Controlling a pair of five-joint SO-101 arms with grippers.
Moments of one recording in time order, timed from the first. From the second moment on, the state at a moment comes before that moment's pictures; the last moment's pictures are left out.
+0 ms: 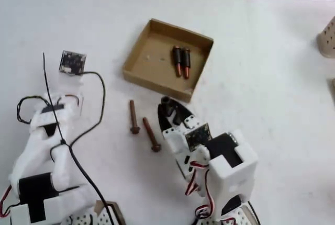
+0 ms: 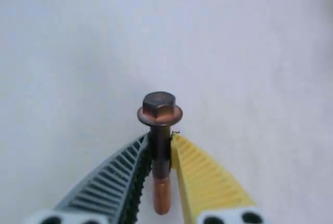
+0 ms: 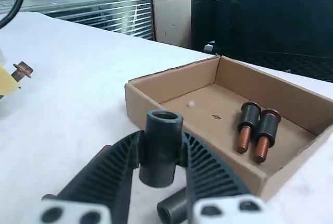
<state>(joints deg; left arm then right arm) -19.9 -11.1 55.9 17.1 3.3 -30.9 17.9 92.7 -96.3 4.5</state>
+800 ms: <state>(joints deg) -3.6 -11.1 70.3 -30.5 3.6 -30.9 18.0 92.7 -96.3 4.5</state>
